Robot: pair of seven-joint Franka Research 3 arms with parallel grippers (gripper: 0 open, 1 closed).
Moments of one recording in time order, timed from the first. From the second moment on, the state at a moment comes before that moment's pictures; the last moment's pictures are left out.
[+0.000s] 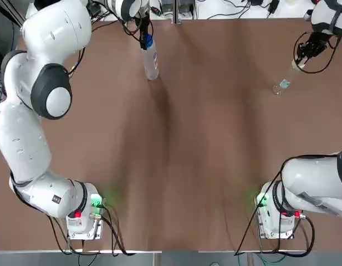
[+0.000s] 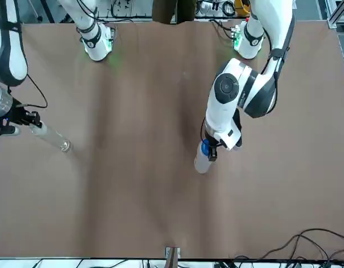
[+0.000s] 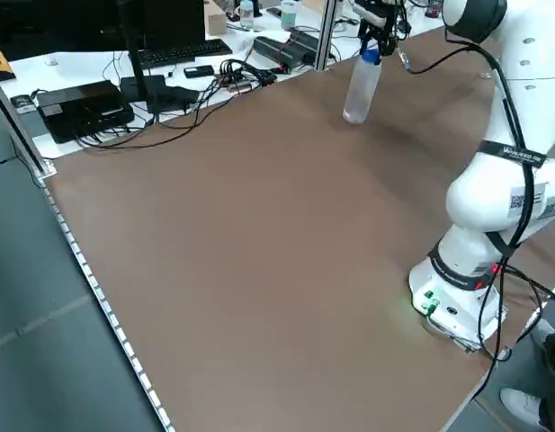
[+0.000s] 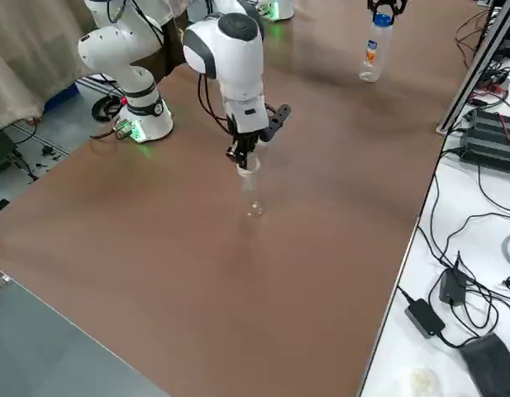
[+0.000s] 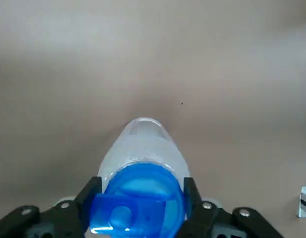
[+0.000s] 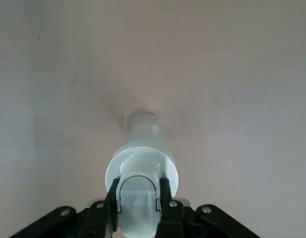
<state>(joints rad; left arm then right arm) -0.39 0.49 -0.21 -1.44 0.18 1.98 -2.16 -0.39 0.04 0.13 -2.09 -0.01 2.09 -0.28</state>
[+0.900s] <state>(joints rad) -0.39 0.52 -0.21 -1.41 0.18 1.98 -2.14 0.10 0.02 0.15 -1.92 0.00 1.96 0.76</state>
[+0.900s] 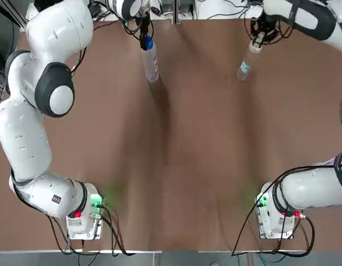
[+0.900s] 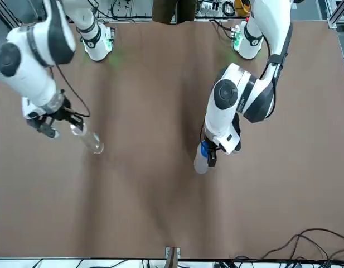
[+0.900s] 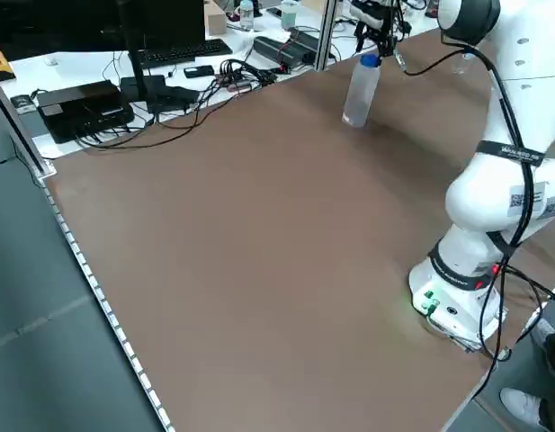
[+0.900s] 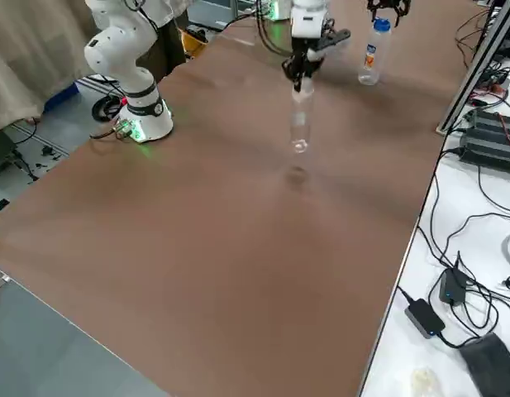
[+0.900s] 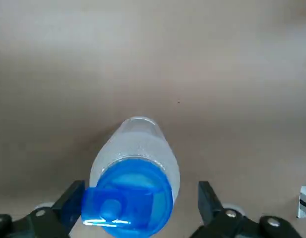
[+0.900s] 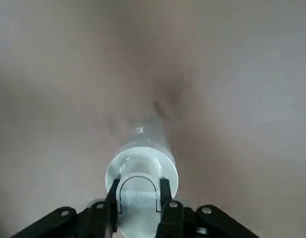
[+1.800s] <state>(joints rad) -0.33 0.38 -0.21 -1.39 0.18 1.77 -1.36 0.45 0.46 0.14 -1.45 -0.01 1.95 1.69</state>
